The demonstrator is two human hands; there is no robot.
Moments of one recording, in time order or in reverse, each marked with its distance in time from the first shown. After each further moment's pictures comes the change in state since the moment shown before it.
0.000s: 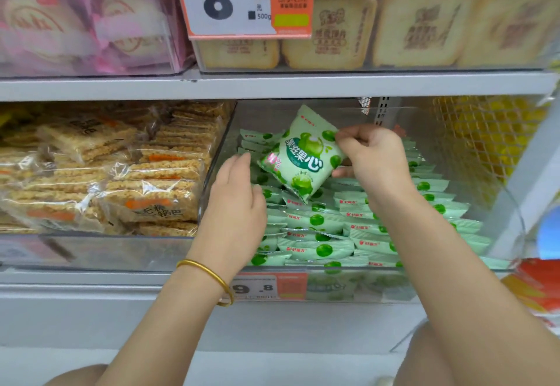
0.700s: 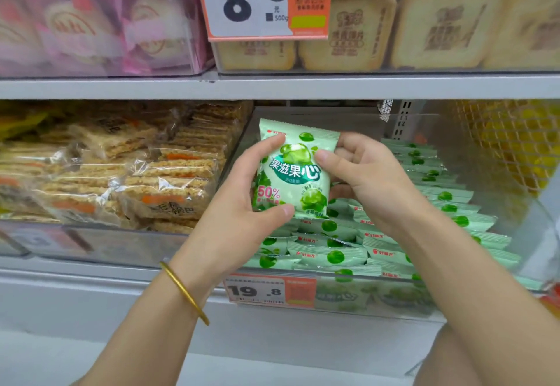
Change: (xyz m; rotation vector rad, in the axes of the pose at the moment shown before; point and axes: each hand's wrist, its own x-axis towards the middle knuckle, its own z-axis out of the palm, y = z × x) left_hand -0.013 0.007 -0.020 -0.599 -0.150 0.076; right_hand -0.023 -0.003 0.004 0.233 -0.494 -0.102
